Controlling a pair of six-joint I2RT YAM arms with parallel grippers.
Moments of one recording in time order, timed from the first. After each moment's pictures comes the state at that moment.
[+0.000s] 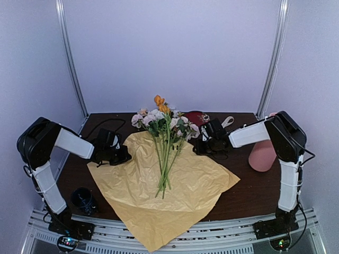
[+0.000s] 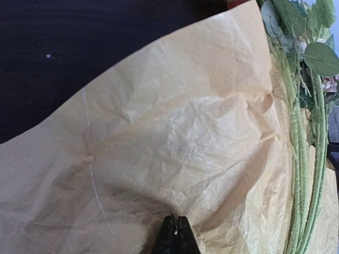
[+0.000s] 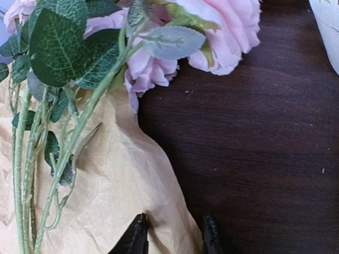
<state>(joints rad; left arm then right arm) -0.41 1.81 0.79 0.23 0.19 -0.62 0.57 2.04 1.22 0.00 -0.07 0.47</state>
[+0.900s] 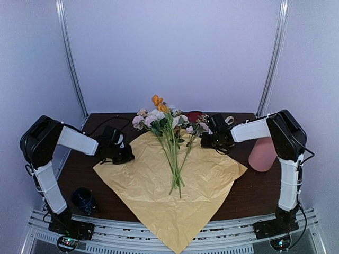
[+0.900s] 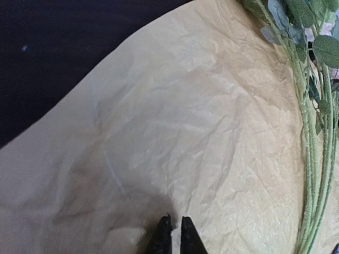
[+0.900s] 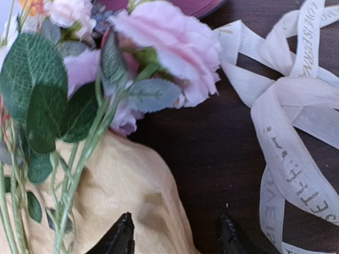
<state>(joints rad) -0.45 1.84 0.89 0.12 0.17 -0.63 0.51 2.05 1.29 -0.06 0.14 0.55</state>
